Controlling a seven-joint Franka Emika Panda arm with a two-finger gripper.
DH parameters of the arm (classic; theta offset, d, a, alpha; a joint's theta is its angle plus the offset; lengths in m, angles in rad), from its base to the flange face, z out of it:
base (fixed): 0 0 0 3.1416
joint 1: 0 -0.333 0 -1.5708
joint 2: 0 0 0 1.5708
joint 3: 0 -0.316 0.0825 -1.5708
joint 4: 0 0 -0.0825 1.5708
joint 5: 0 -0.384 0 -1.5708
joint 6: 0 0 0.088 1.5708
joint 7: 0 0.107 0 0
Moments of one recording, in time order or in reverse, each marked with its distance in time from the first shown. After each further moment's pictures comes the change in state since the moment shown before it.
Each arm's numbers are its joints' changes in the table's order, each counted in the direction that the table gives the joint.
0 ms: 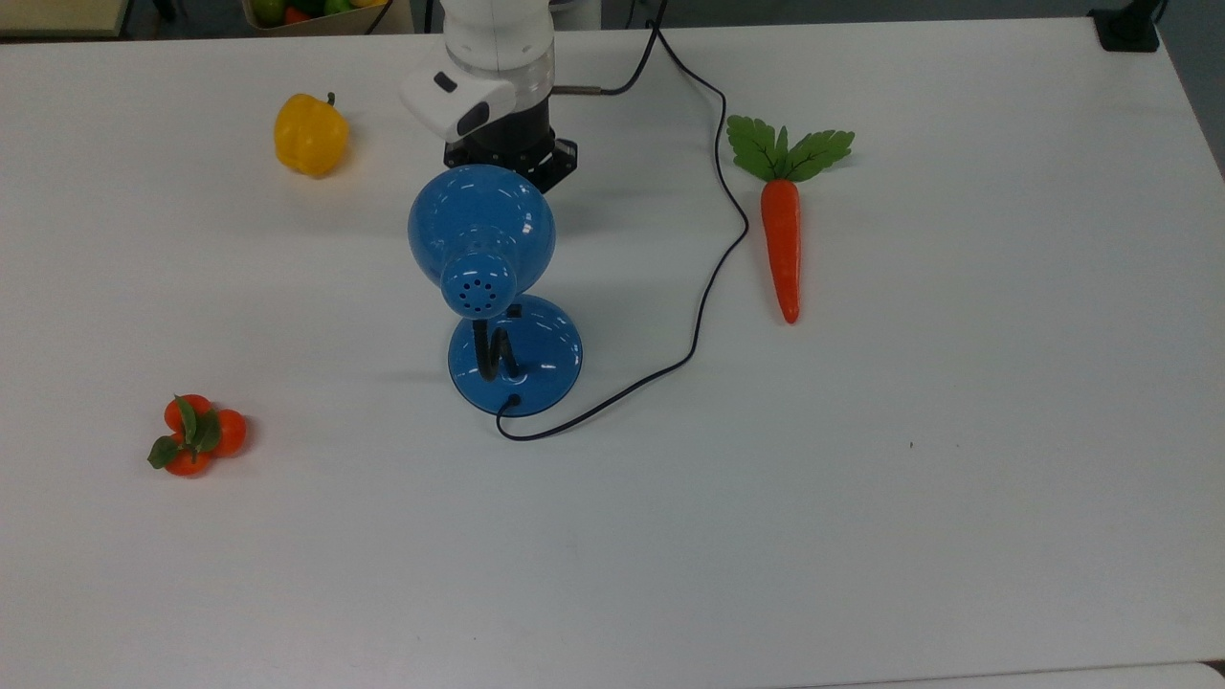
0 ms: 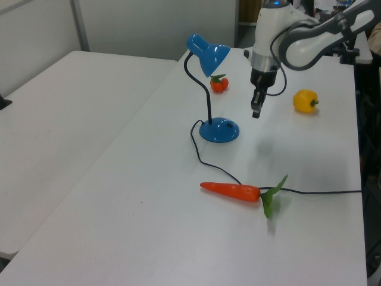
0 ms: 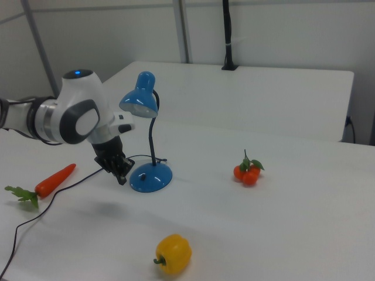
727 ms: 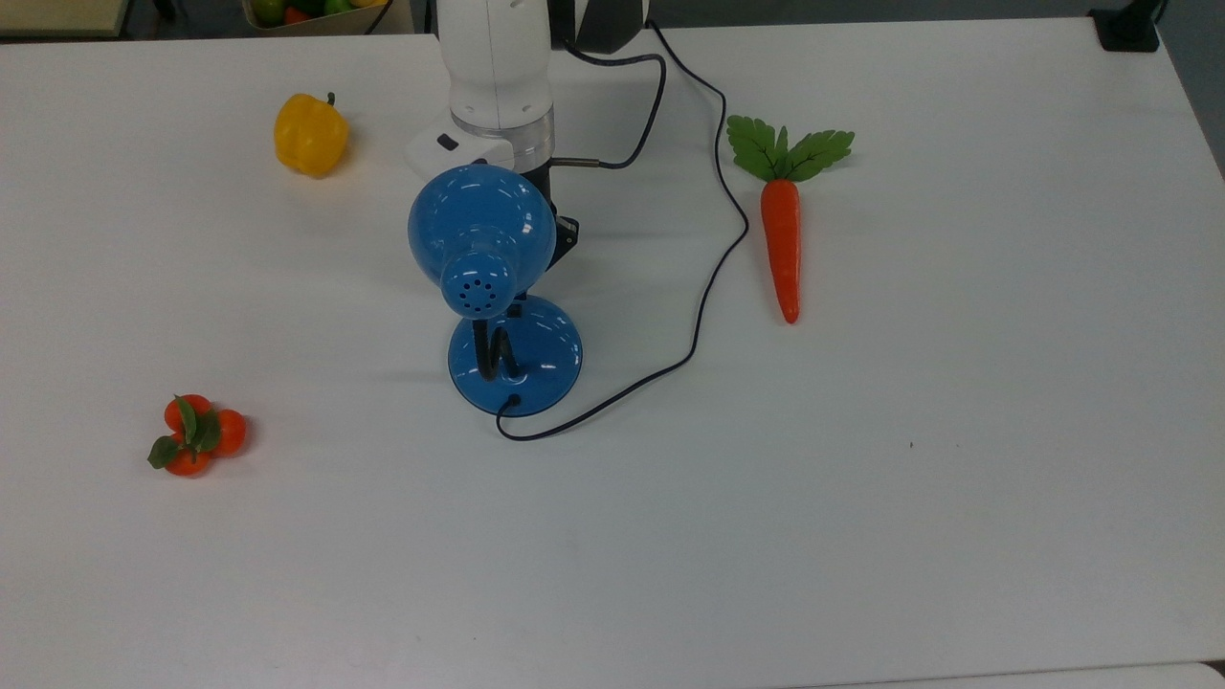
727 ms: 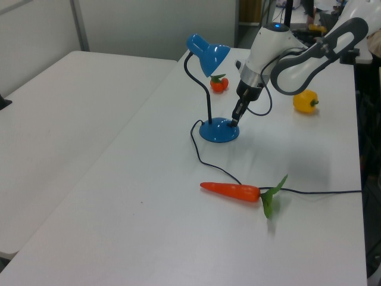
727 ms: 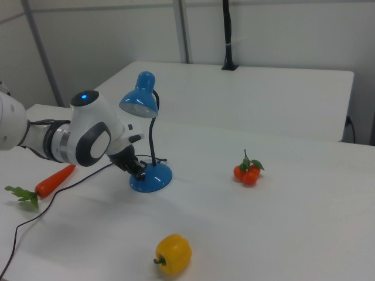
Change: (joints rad) arm 0.003 -0.141 0.000 -0.012 0.000 0.380 0.038
